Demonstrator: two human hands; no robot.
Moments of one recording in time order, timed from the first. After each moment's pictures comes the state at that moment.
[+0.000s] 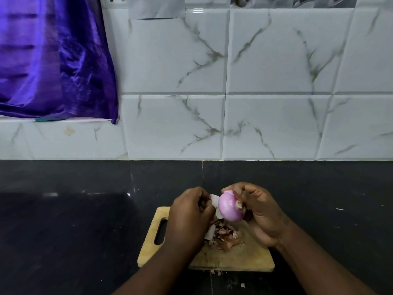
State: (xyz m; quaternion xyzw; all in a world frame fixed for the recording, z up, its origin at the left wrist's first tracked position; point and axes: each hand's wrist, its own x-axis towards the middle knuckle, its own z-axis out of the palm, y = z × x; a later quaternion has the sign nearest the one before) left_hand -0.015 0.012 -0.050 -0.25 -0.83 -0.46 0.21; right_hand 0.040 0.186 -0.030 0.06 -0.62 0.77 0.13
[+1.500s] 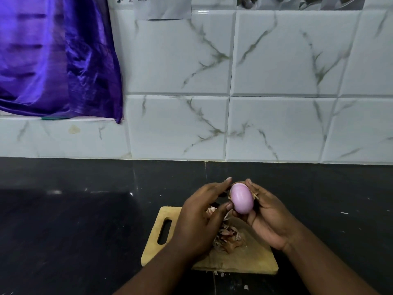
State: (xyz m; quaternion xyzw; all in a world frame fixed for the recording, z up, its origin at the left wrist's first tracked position) left_hand -0.011 0.011 -0.048 -0.42 -0.70 -0.54 0.19; right_hand 0.028 0.200 -0.038 0.01 -0.46 0.89 0.05
